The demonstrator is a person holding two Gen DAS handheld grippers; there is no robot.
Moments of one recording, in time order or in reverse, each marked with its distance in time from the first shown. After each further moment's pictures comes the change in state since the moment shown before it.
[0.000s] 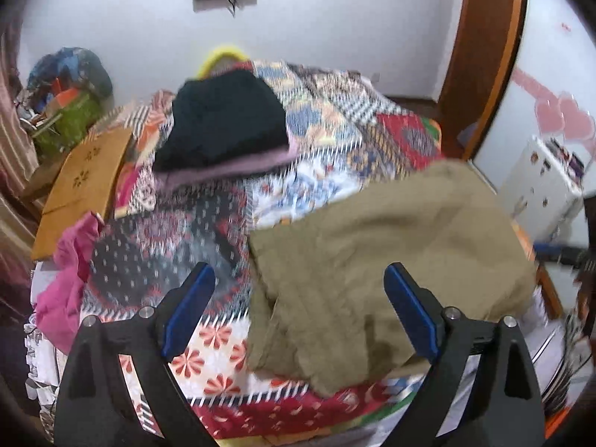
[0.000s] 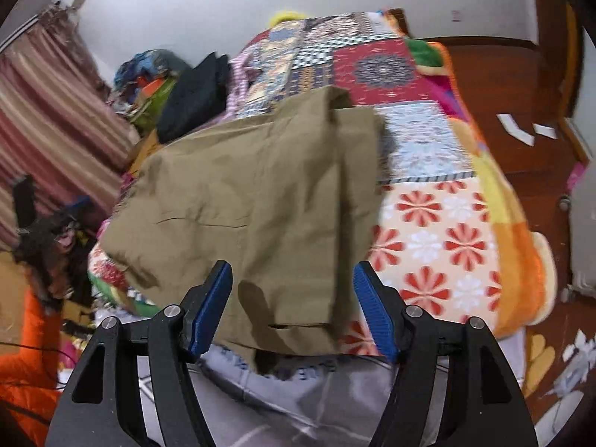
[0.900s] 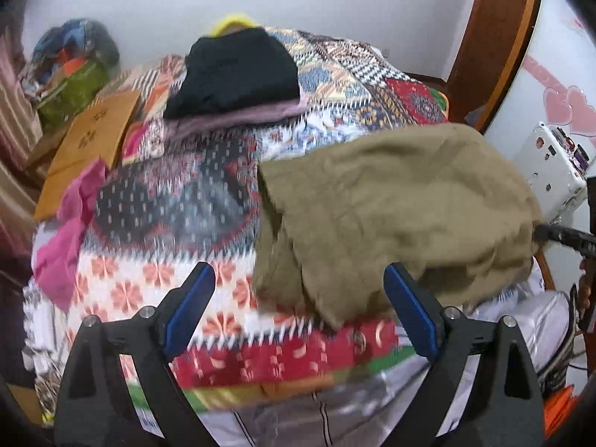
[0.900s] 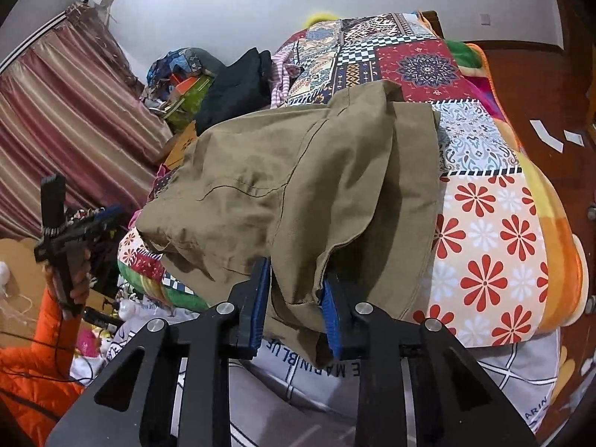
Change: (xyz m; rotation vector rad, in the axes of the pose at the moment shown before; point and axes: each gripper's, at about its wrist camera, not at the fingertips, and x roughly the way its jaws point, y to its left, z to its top) left arm -0.003 0.013 -0.062 -0.041 0.134 0.007; right arm 0.007 0.030 -0.011 -0.051 -0.029 0.156
